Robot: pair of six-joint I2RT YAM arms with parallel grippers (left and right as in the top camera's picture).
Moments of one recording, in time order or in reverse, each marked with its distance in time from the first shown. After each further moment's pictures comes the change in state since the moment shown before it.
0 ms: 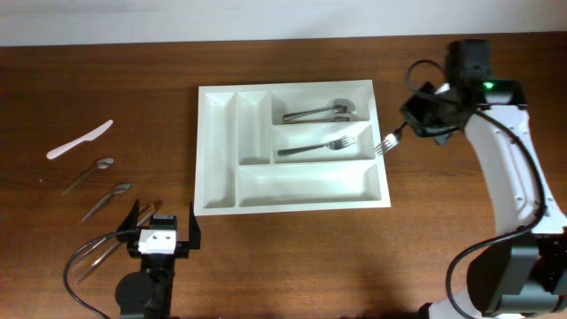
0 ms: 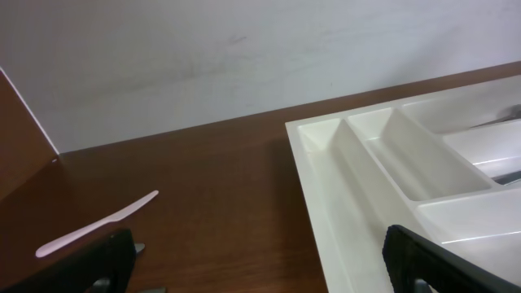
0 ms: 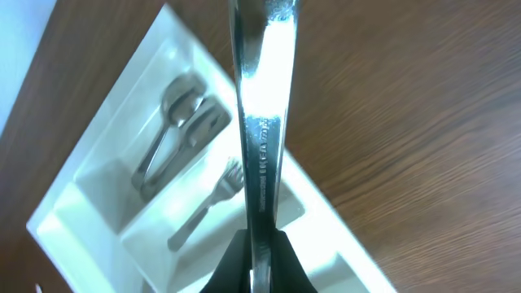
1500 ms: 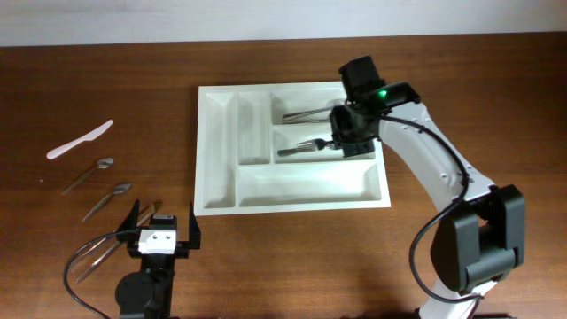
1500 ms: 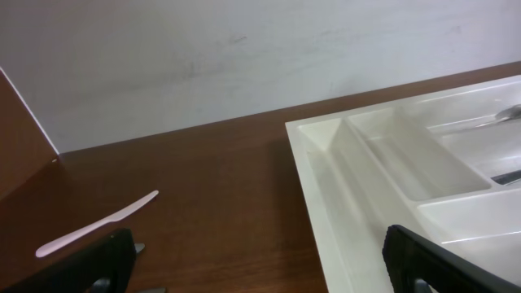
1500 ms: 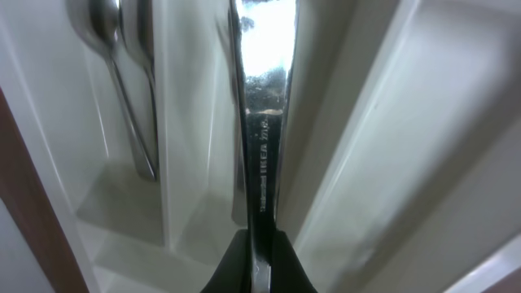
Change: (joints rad) left arm 0.000 0.000 0.000 0.000 0.000 0.000; right arm 0.355 0.174 0.000 0.060 0.051 0.924
